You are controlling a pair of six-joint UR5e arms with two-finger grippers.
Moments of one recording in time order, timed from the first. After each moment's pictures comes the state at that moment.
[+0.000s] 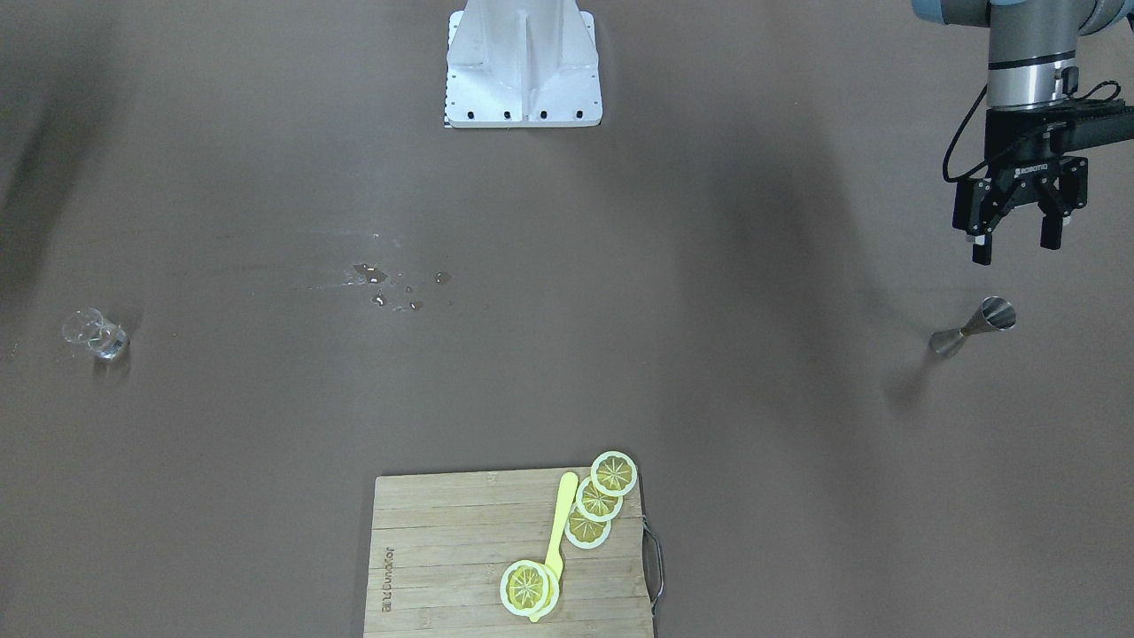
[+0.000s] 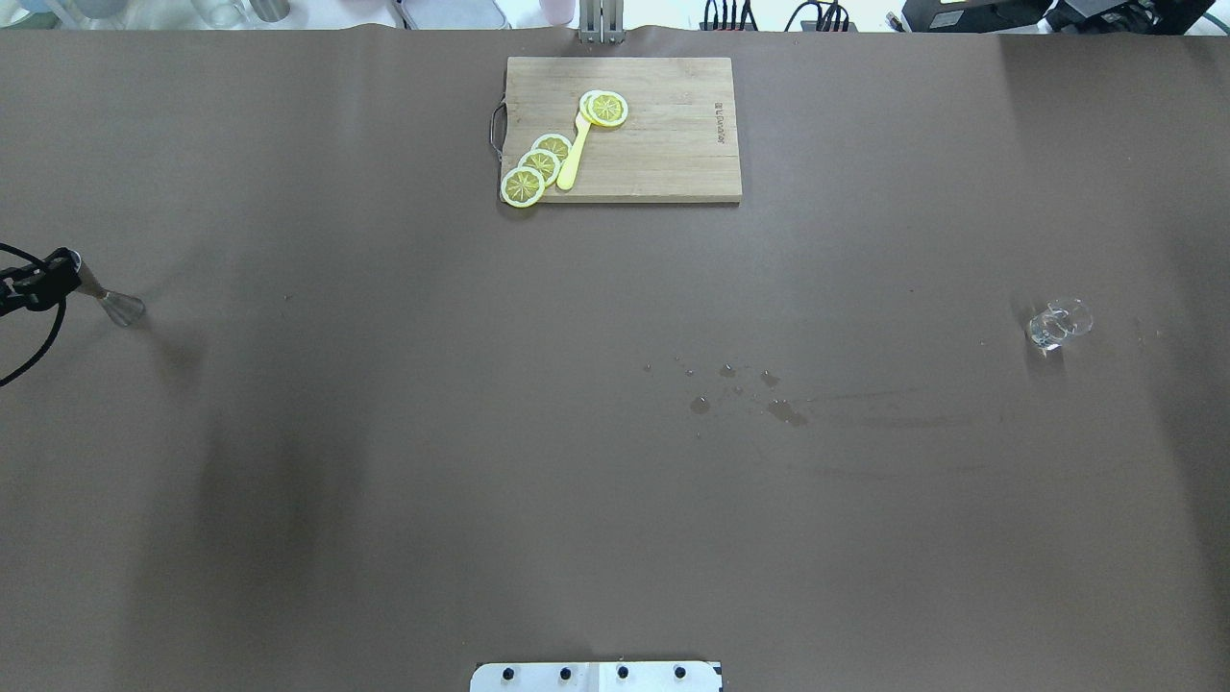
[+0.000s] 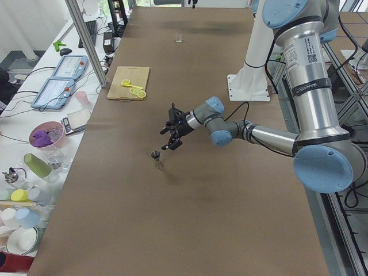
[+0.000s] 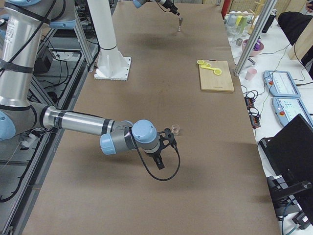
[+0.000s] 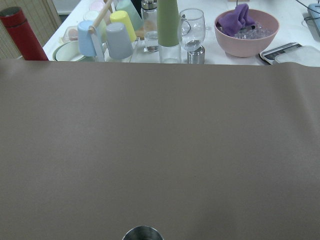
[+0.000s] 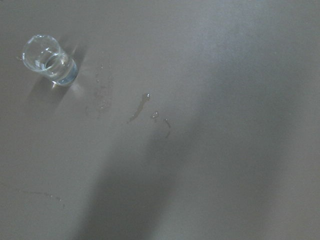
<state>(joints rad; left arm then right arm) -0.64 -1.27 -1.94 -2.41 -1.06 -1.29 1.52 -1.88 1.72 -1.12 2.43 -0.24</state>
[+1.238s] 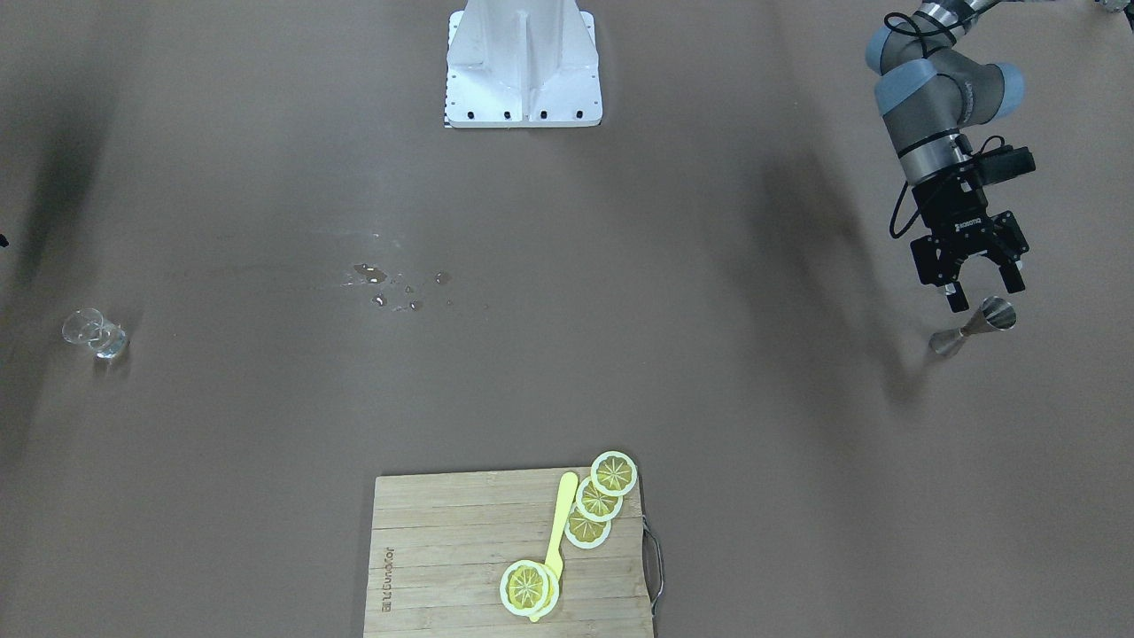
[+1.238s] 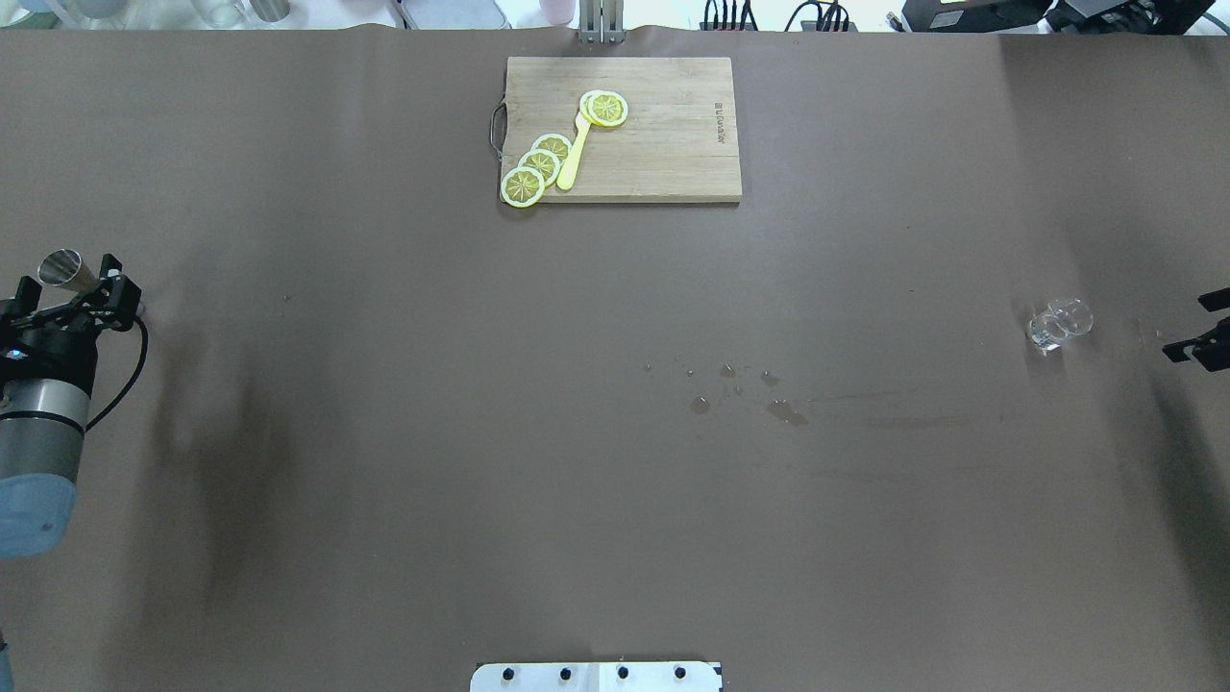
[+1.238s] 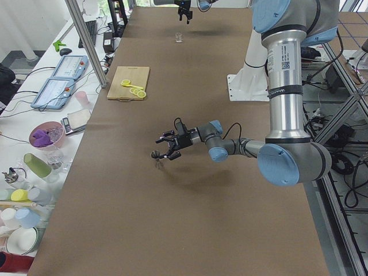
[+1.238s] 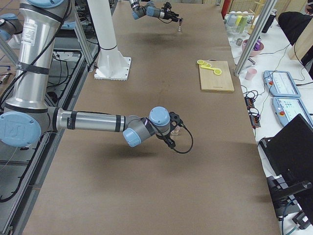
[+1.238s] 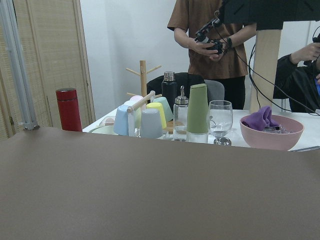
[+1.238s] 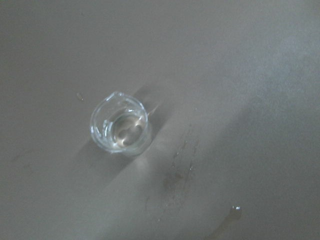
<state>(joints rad) -0.44 -1.44 -1.59 -2.46 -0.52 -1.56 1.21 -1.68 1.50 -0.71 2.38 -0.03</state>
